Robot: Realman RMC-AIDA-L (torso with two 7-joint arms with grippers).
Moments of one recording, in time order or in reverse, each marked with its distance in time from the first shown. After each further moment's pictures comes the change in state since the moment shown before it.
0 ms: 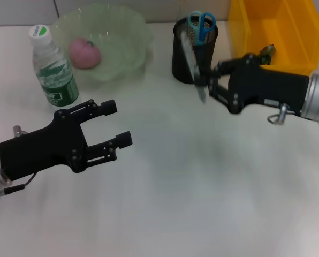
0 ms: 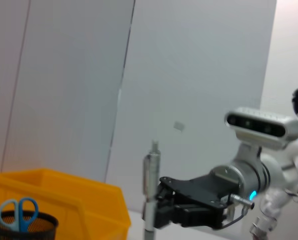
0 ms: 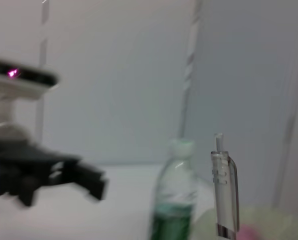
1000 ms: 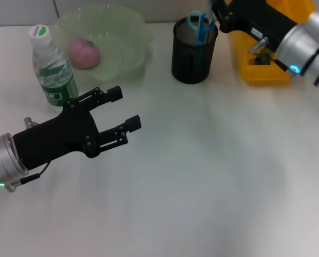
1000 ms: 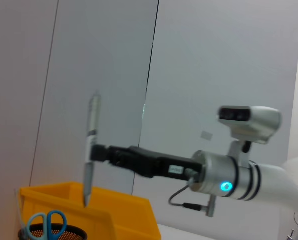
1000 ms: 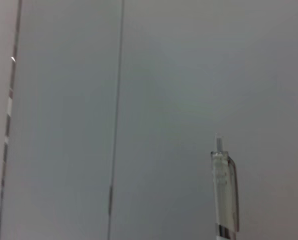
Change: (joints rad) left arm -0.036 -0.005 0.025 -0.105 -0.089 -0.097 0.107; right arm 0.216 0.010 0.005 0.367 0.573 0.315 -0.336
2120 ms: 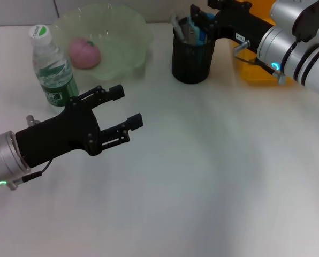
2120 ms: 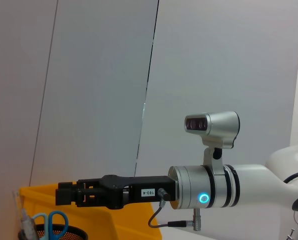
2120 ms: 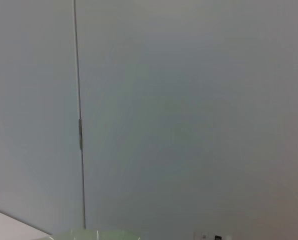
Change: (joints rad) left arm -0.011 0.002 0.001 -0.010 -0.001 -0.010 0.000; right arm 0.103 0.000 -0.009 0.084 0.000 0.232 0.054
